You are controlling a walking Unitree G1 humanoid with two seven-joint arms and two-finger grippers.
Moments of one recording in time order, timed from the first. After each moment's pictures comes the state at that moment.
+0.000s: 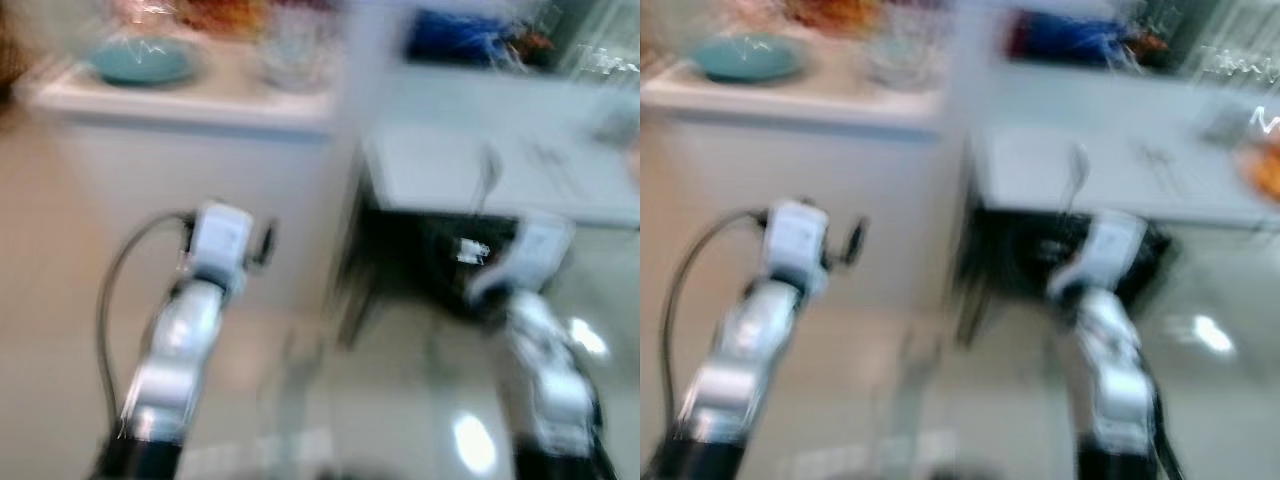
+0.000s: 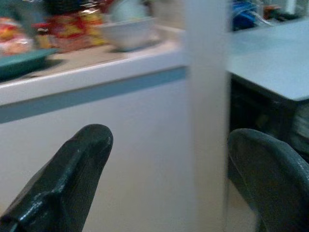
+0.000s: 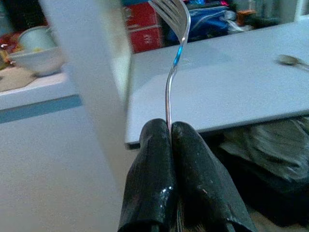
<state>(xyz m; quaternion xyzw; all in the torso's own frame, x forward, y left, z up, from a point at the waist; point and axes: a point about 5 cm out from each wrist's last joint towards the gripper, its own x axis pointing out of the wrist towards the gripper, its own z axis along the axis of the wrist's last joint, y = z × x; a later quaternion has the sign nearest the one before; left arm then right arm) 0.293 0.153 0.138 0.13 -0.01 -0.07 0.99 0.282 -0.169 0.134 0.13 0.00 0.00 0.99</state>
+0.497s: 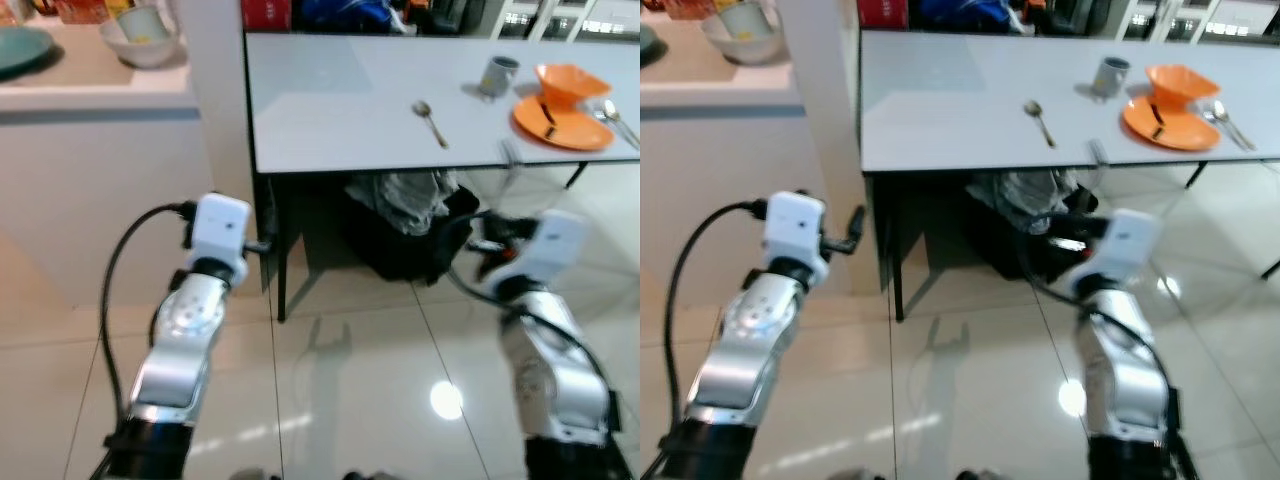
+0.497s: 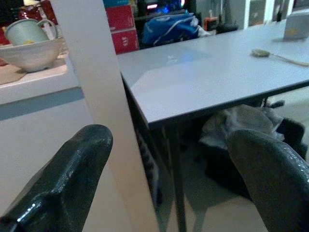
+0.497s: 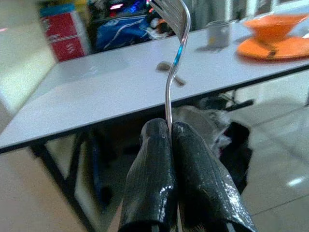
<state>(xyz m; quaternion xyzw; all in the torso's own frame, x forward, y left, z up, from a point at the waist) 0.299 0.152 0.154 0.11 -0.03 -0.05 0.99 0.285 -0.181 0.141 0.11 -0.01 -0.01 0.99</state>
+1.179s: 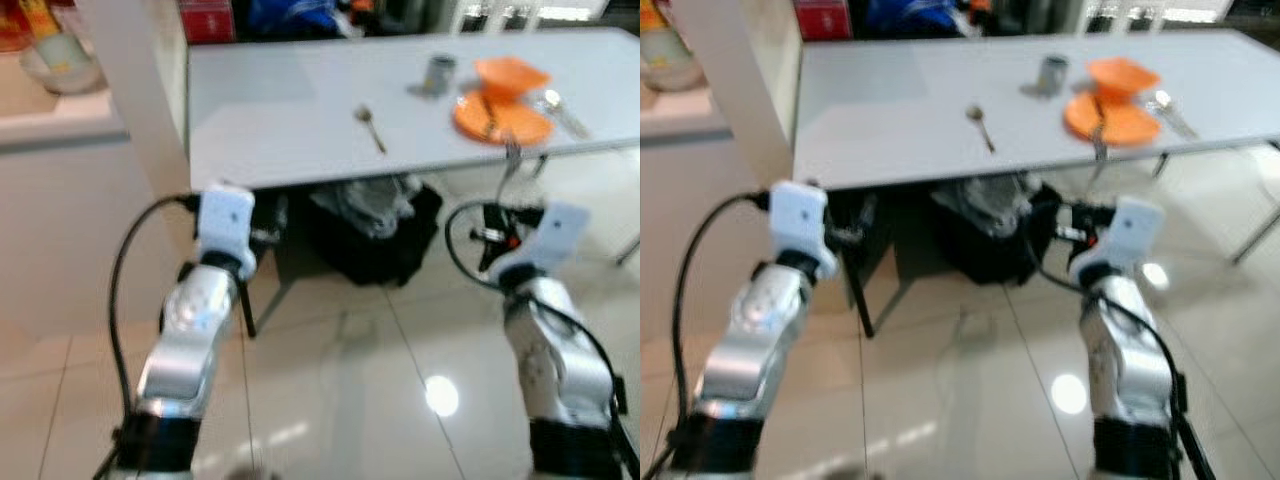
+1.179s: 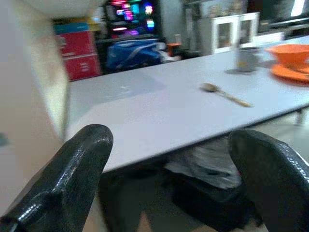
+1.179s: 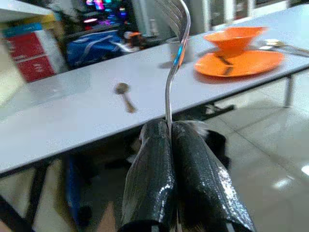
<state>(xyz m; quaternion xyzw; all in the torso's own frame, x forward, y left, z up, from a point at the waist) 0.301 0.141 0.162 0.08 -0.05 -0.07 0.99 0.297 -0.189 0.150 0.11 -0.01 -0.02 0.99</state>
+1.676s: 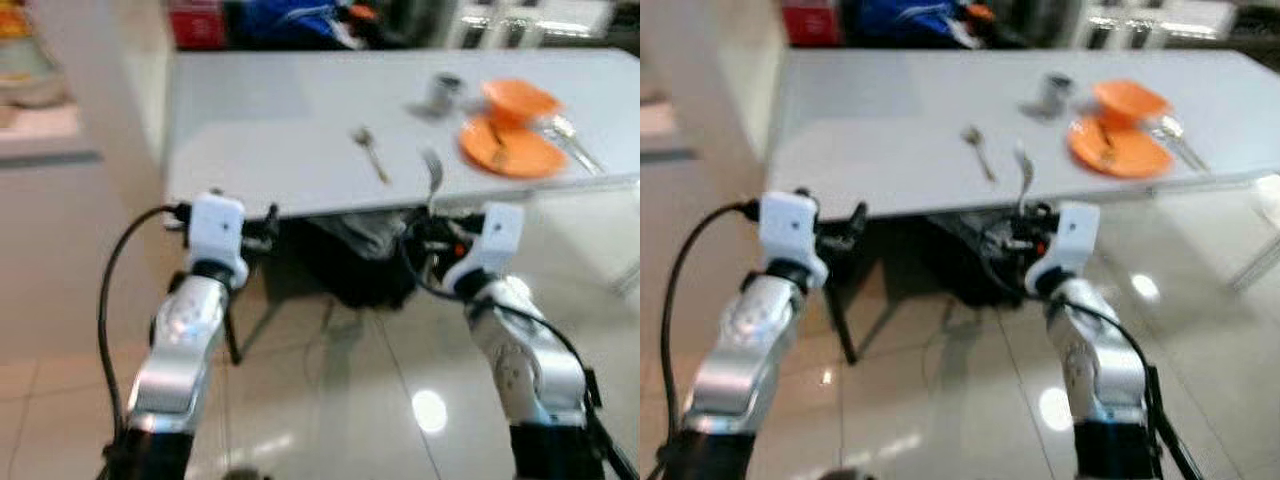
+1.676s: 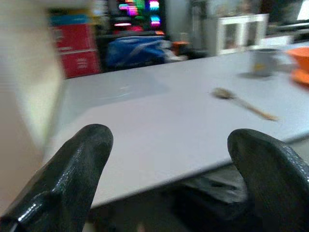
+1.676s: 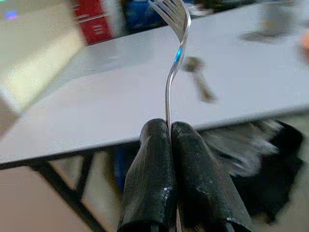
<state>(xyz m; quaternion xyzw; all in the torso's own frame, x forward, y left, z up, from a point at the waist) 0.291 0.148 0.160 0.09 -0.05 -0.06 0.99 0.295 -0.142 0.141 0.14 0.05 0.12 0.98</state>
